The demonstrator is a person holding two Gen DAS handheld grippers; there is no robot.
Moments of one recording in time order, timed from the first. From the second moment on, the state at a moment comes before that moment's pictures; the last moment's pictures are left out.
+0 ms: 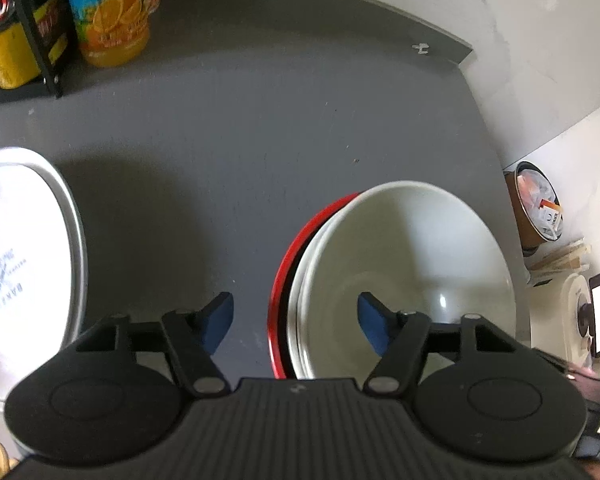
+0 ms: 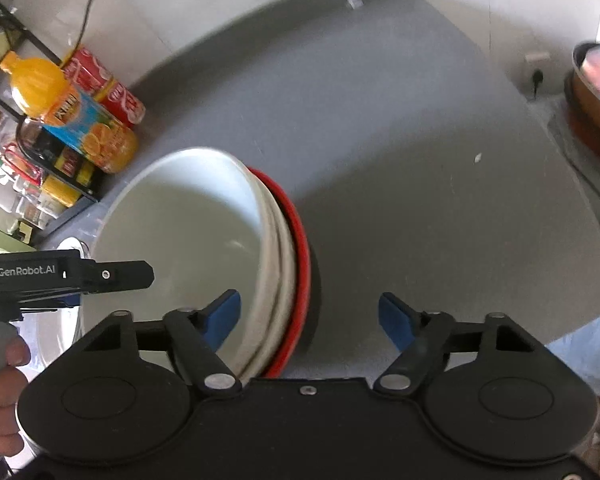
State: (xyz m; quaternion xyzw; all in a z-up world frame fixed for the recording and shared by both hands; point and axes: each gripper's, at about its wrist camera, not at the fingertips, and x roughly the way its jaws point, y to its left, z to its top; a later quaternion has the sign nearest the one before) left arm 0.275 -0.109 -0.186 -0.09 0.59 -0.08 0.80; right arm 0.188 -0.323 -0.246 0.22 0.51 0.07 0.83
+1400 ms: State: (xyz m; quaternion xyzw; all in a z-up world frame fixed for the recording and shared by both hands) left arm 0.275 -0.048 -0.162 -0.19 0.59 -0.06 0.78; right arm 0.198 -0.284 -0.210 0.21 0.47 0.11 0.85
